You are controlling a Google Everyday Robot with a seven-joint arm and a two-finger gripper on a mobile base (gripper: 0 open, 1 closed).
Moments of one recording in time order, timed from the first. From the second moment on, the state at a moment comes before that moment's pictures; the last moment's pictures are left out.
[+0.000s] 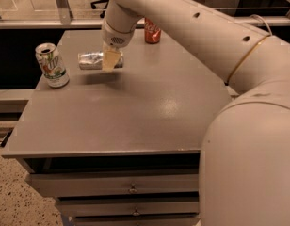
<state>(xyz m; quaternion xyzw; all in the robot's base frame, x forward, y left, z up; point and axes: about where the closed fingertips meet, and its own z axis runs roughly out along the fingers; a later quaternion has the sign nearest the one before) 0.701 0.091 0.887 -0.71 0.65 0.00 0.27</state>
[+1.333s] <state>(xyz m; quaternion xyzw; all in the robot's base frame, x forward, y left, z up) 0.704 0.129 0.860 -0.71 0.65 0.02 0.25</state>
